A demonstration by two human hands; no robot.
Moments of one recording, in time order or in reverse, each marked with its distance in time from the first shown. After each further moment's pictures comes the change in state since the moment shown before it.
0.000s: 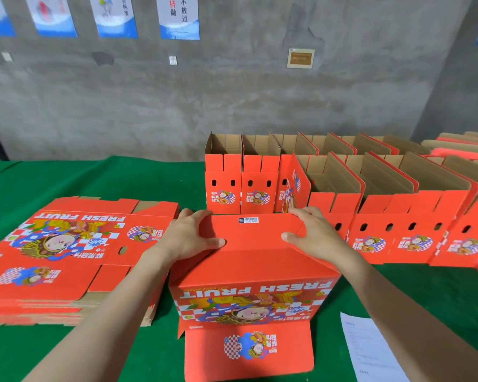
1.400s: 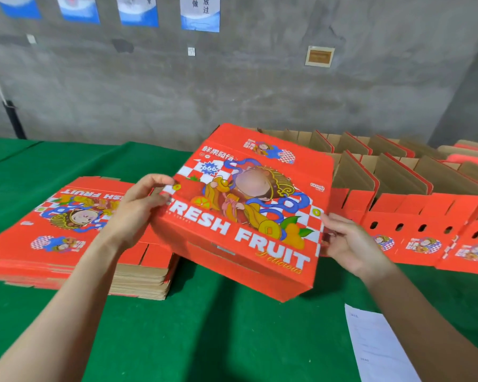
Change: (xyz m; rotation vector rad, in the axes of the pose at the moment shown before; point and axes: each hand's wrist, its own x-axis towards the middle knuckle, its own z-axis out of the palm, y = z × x) left_hand -0.058 -0.059 -0.063 -0.978 0.270 0.101; right_hand -0.049 -0.013 -0.011 1.286 -0.117 0.232
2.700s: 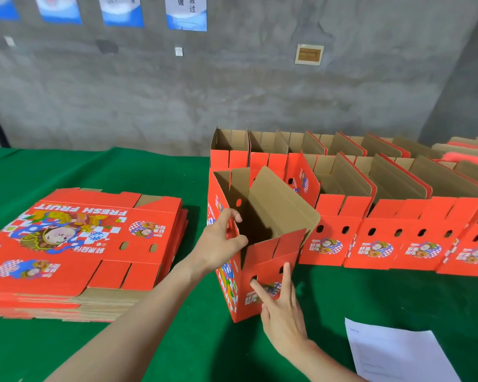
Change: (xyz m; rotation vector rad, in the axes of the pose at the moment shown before) left_hand 0.023 -0.048 0.132 0.451 -0.261 -0.021; right_hand 0.019 0.175 0.023 -1.550 0.189 -0.423
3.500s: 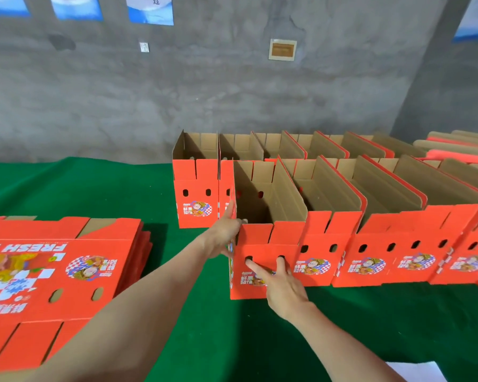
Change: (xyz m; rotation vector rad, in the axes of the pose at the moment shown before) left_hand 0.167 -0.012 0.076 -0.350 -0.267 -0.424; right_hand 0.137 0.095 0.007 -0.117 -0.286 0.084
